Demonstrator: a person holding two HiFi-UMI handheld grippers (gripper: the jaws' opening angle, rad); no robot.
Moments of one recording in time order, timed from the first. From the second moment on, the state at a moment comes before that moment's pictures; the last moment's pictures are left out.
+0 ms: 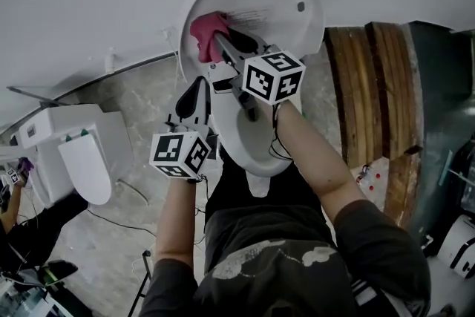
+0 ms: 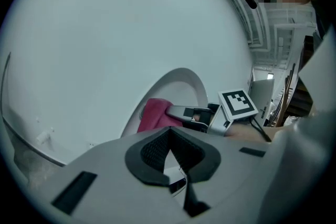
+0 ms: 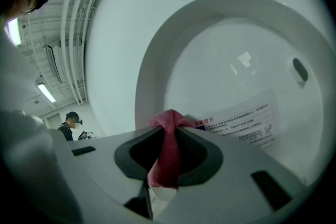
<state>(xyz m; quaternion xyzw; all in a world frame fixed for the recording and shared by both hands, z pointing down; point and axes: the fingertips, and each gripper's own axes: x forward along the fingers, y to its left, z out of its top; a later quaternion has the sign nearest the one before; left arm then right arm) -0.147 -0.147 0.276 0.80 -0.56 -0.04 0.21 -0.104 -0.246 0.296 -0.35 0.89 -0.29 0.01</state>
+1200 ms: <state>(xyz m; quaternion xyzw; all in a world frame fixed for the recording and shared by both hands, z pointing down) -0.038 -0.187 0.311 0.82 -0.51 -0.05 0.25 0.094 -0.294 0.314 -0.47 0.82 -0.31 0.10</state>
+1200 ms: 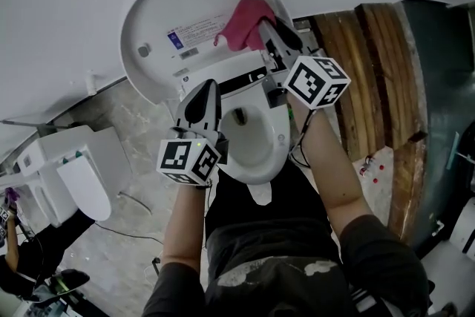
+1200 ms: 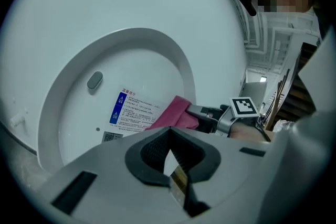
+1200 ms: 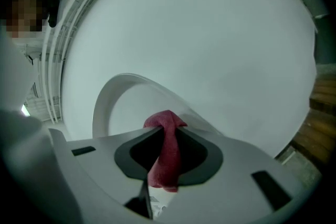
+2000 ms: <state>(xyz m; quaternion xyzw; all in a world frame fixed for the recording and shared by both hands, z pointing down) -0.193 -0.148 0.343 0.76 -0.60 -0.07 0.24 -0.124 -0.220 0.382 -0.33 0.88 -0.34 0.00</state>
